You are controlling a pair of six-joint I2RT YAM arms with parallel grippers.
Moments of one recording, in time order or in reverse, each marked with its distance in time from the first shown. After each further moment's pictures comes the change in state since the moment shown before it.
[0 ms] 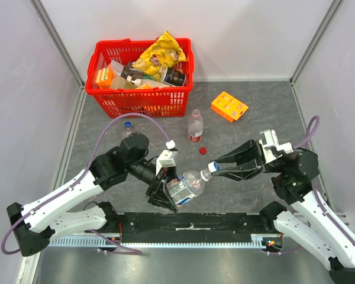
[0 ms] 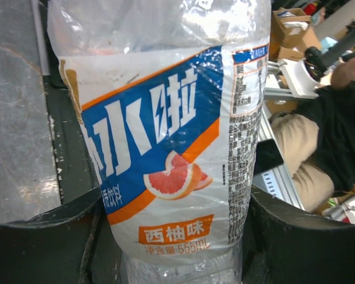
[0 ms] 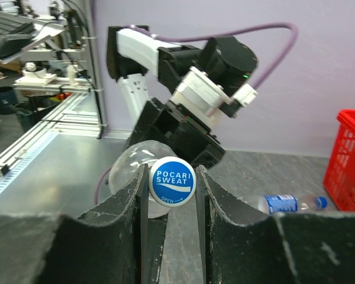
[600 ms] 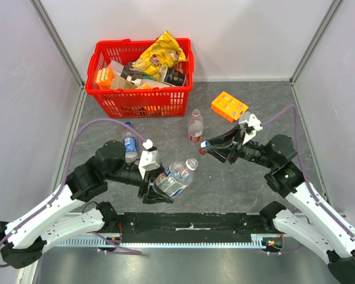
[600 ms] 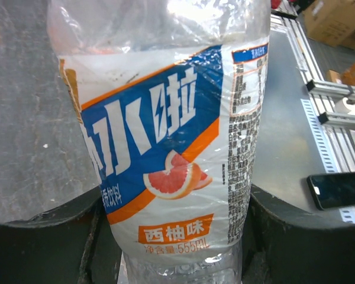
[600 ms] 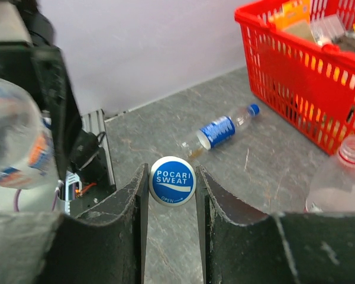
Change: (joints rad) left arm 0.000 -0.209 -0.017 -0.036 -0.318 0.059; right arm 0.000 0.079 0.022 -0.383 0.385 -0.192
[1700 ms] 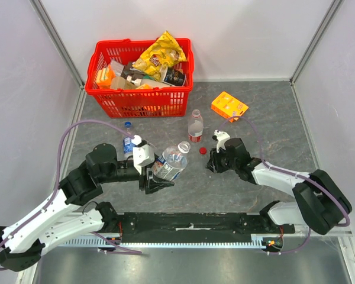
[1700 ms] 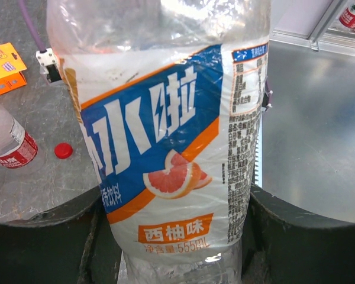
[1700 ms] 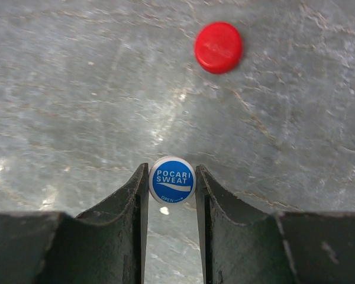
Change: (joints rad) left arm 0.000 -0.072 -0.016 0.068 -0.294 0.065; right arm 0.000 0.563 -0.230 -0.063 0.432 -0.029
